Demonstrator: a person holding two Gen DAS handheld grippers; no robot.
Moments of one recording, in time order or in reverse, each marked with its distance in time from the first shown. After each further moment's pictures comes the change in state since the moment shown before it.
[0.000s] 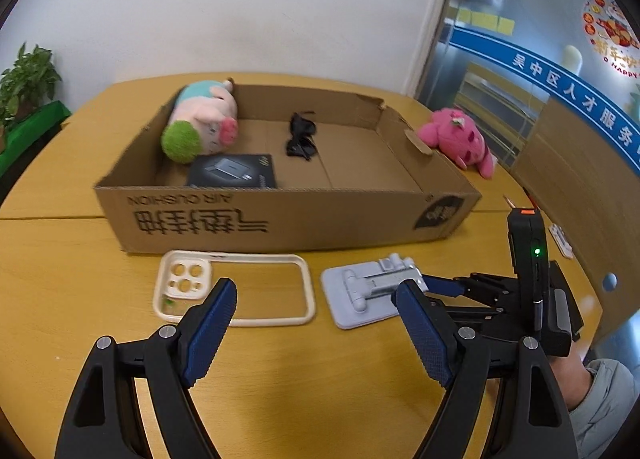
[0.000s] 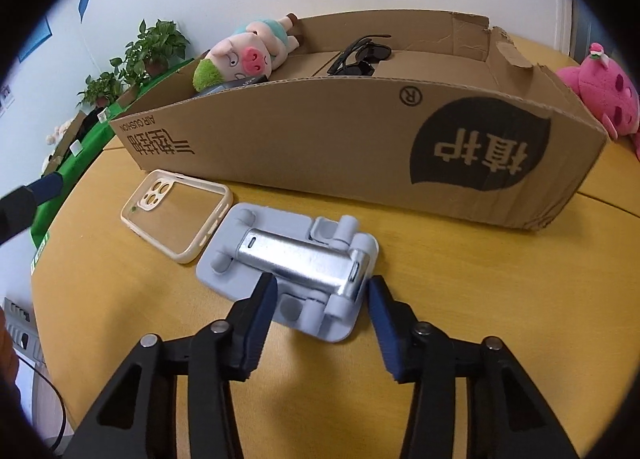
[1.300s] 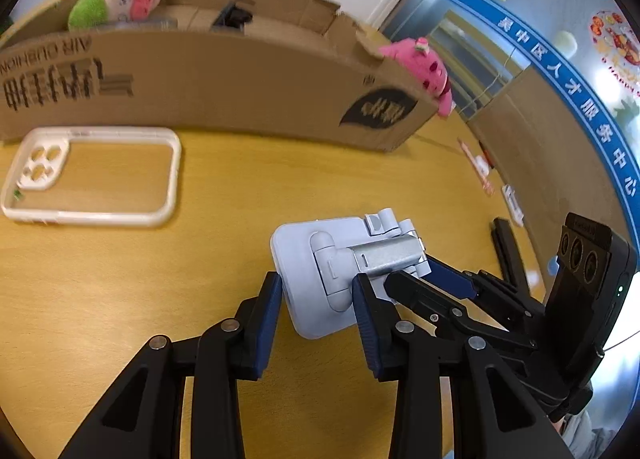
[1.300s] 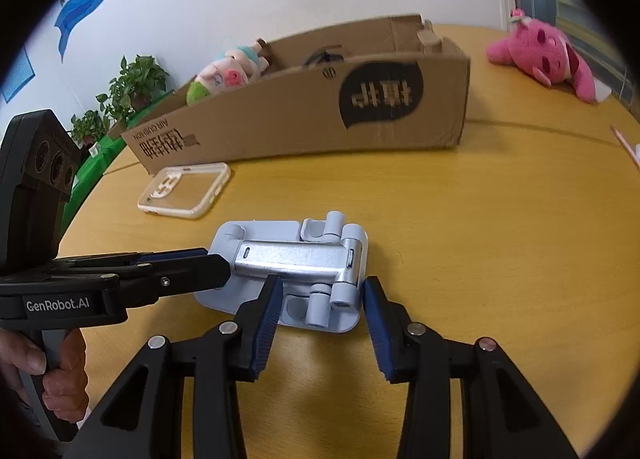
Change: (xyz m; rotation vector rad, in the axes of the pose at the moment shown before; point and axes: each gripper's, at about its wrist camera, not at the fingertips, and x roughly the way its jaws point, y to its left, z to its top) left arm 0.066 -0.048 -0.032 -0.114 0.259 -0.244; right arm -0.064 -0.001 -0.056 0.112 -0.105 -0.048
